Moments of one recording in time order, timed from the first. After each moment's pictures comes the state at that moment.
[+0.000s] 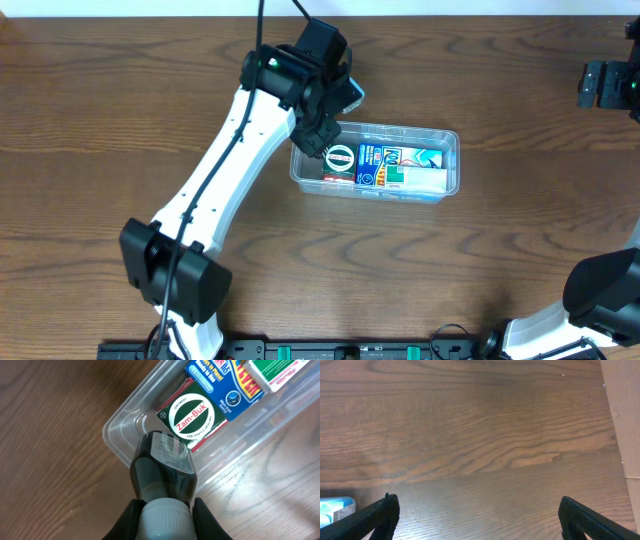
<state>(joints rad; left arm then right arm) -0.50 1.91 1.93 -1.35 0.00 0.39 -0.40 1.77 1.86 -1.07 -0.04 -0.24</state>
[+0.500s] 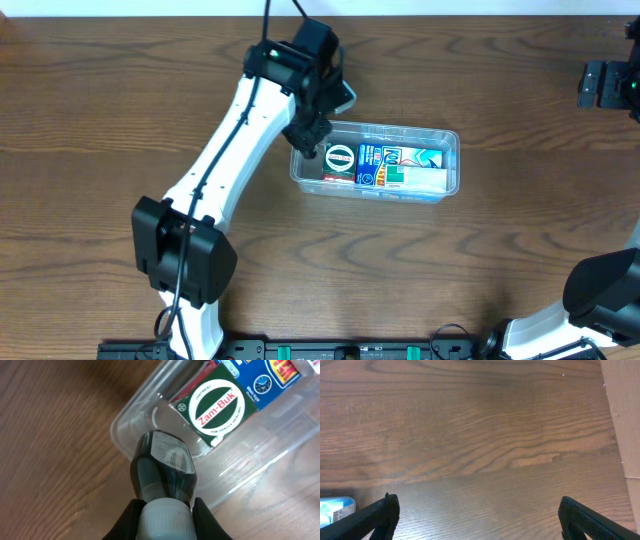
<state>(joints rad) -0.44 1.98 1.93 -1.34 -0.01 0.47 -0.40 1.77 1.86 -1.07 -0.04 -0.24</state>
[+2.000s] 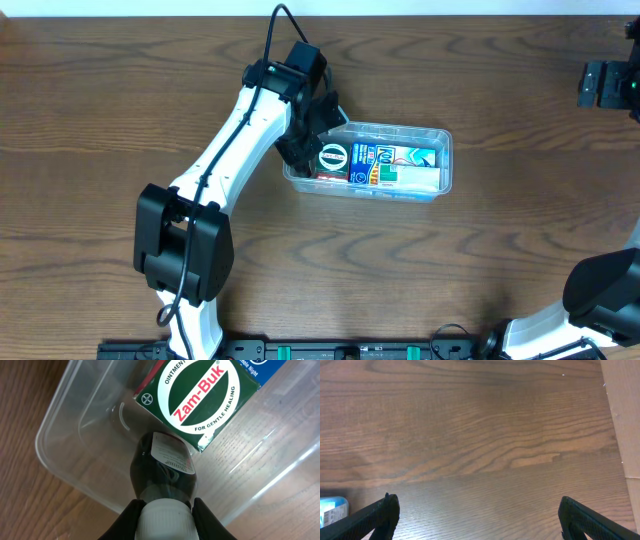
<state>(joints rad) -0.42 1.98 1.72 -1.21 0.05 0.61 -0.40 1.77 1.86 -1.07 -0.04 -0.24</state>
